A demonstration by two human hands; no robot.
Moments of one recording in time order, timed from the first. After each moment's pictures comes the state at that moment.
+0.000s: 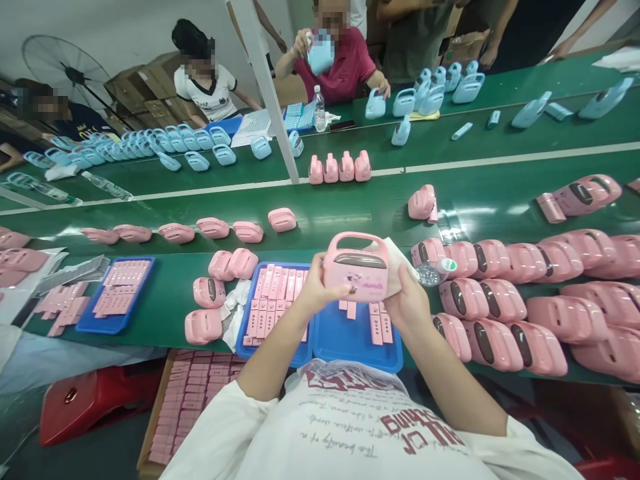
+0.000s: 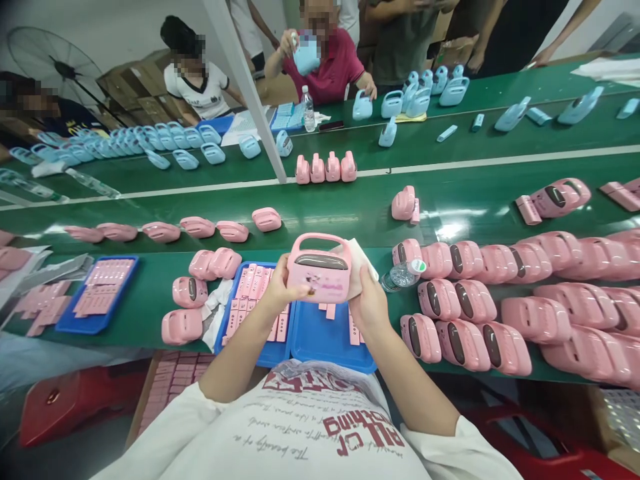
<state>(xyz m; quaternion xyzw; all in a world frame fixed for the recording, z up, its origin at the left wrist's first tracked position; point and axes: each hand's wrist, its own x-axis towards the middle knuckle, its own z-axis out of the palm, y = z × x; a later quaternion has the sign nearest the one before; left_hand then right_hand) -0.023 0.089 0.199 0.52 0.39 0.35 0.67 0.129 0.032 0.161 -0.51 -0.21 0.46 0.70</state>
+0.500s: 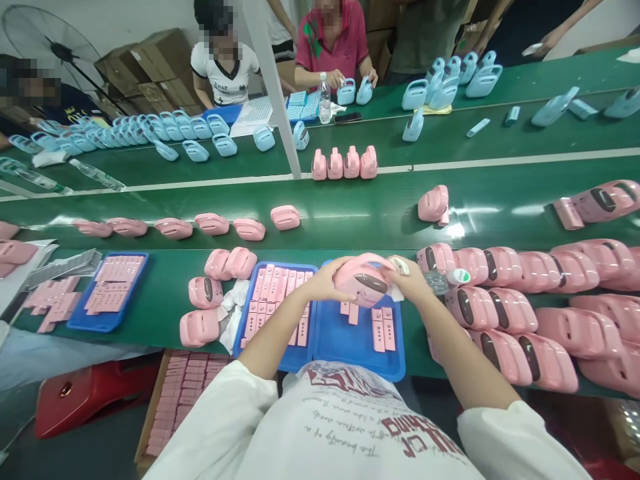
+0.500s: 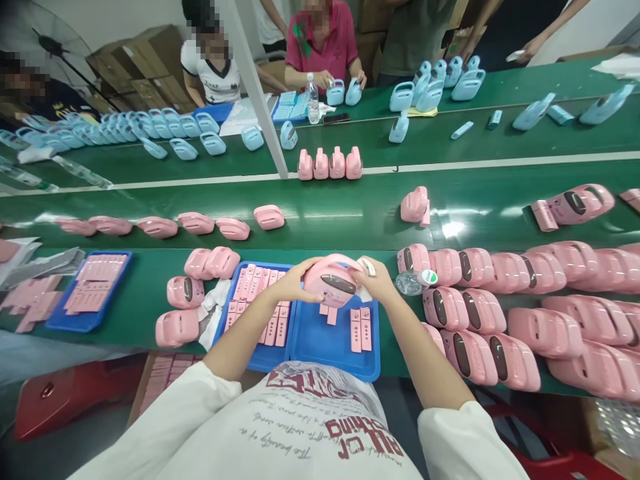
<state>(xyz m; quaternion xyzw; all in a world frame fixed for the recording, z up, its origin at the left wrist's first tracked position) -0.031 0.149 0.156 0.73 0.33 0.14 0.58 0.201 0.080 0.126 -0.66 -0.48 0.39 0.43</state>
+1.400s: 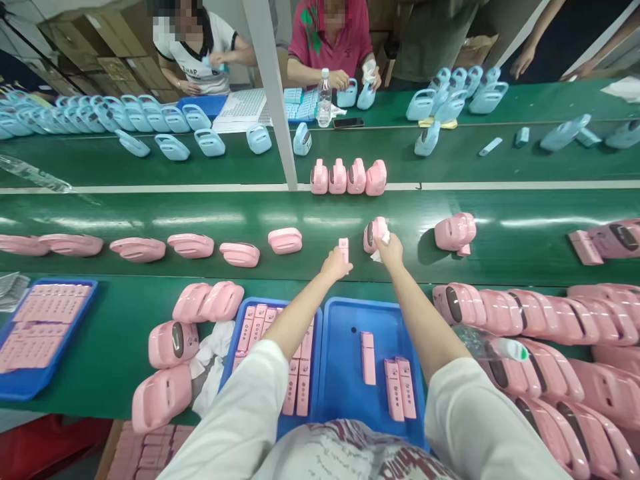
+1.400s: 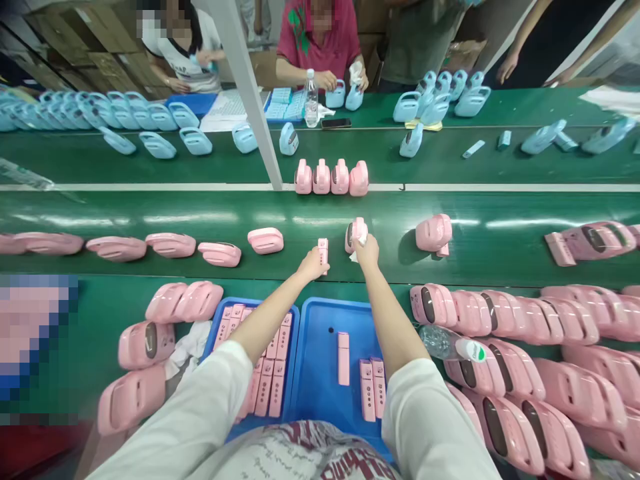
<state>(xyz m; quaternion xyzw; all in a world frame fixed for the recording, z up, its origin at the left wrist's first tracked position) 0.043 0.298 0.049 0.71 0.56 -0.02 0.43 0.222 0.282 0.025 -0.84 -0.33 0.24 0.35</state>
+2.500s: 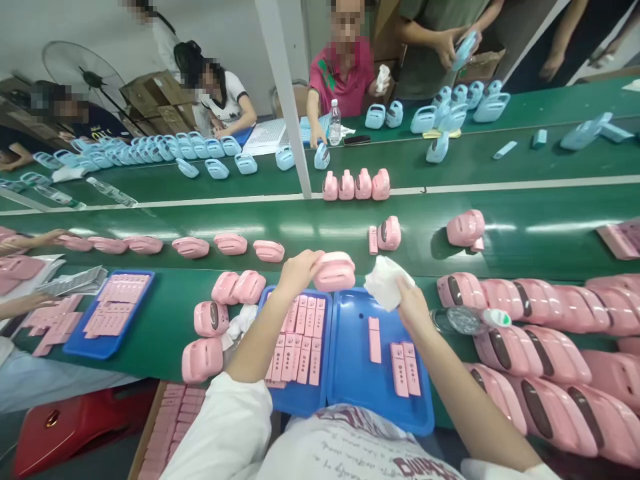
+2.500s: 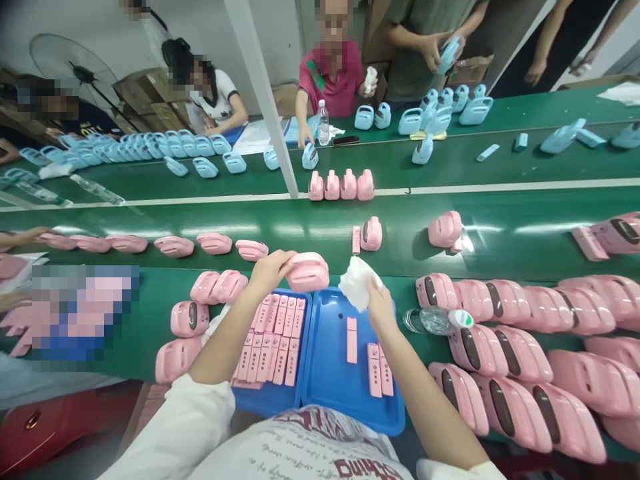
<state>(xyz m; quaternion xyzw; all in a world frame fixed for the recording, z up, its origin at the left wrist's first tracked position) -0.082 0.230 0.182 0.84 0.52 0.05 0.17 0.147 0.119 0.094 -0.59 -0.10 0.47 0.64</state>
